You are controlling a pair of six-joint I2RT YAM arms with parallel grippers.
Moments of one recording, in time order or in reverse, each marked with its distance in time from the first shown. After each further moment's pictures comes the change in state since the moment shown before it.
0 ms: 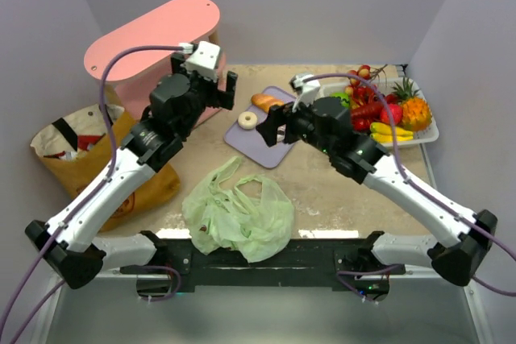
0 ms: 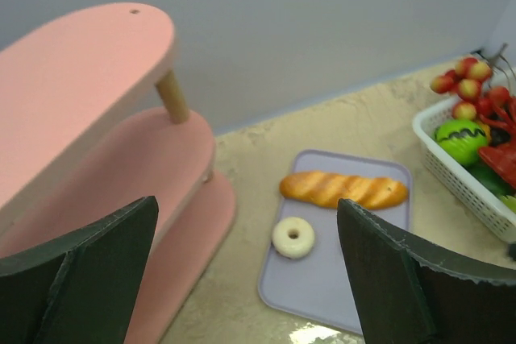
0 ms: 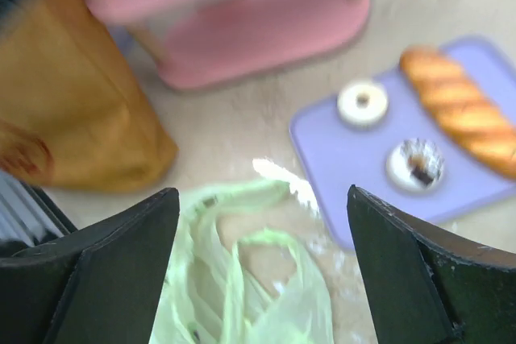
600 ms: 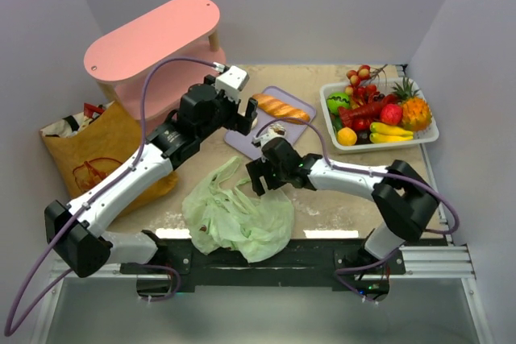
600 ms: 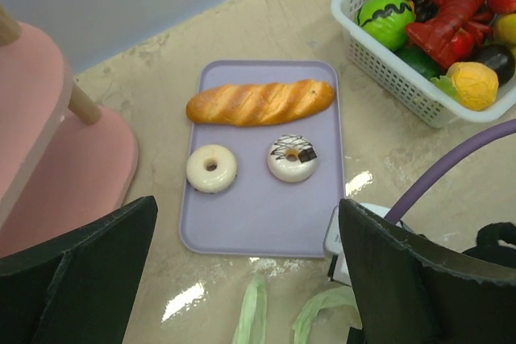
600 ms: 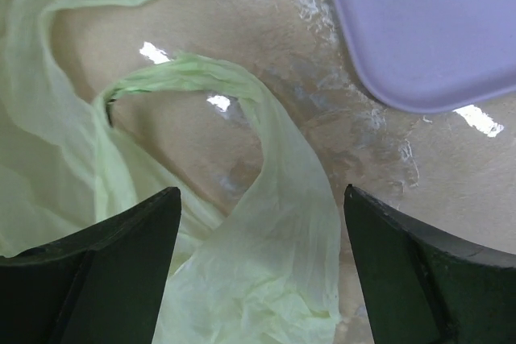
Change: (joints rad) left arm -0.021 0.103 -0.124 -0.032 0.253 -0.085; right arm 0.081 0.388 -0.298 0.055 -0.056 0.019
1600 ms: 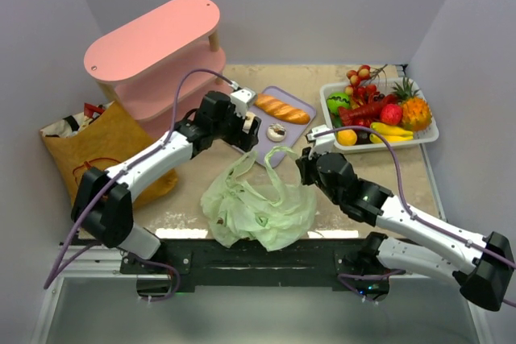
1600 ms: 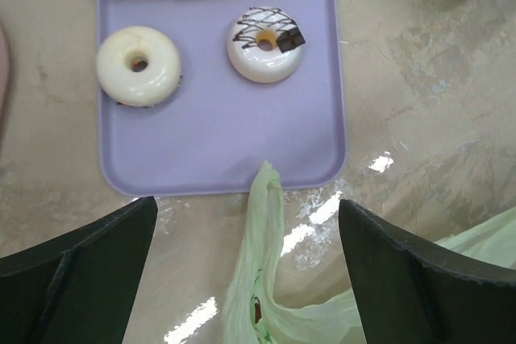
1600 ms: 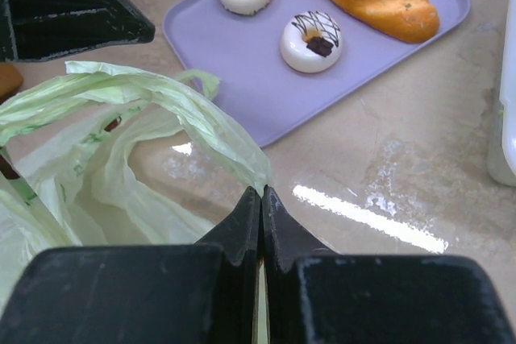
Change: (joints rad) left arm 0.094 0.195 -0.097 -0.037 0.225 -0.023; right arm 0.035 -0.678 -0.249 0.036 0.411 -0.020
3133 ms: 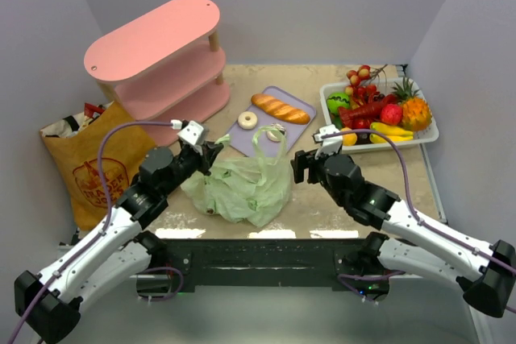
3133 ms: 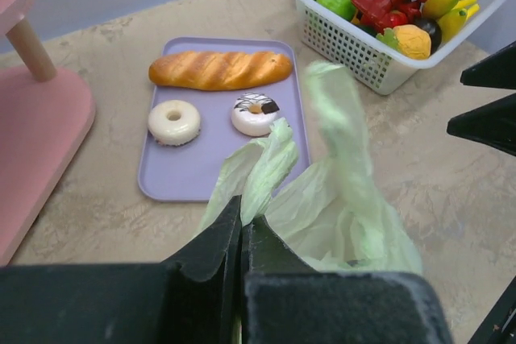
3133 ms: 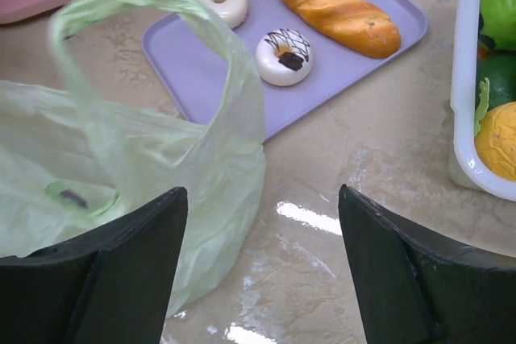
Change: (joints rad) left arm -0.023 -0.736 -0.558 0.325 -0.055 -0.059; right arm -0.009 -0.068 -0.042 0.023 0.056 -0.048
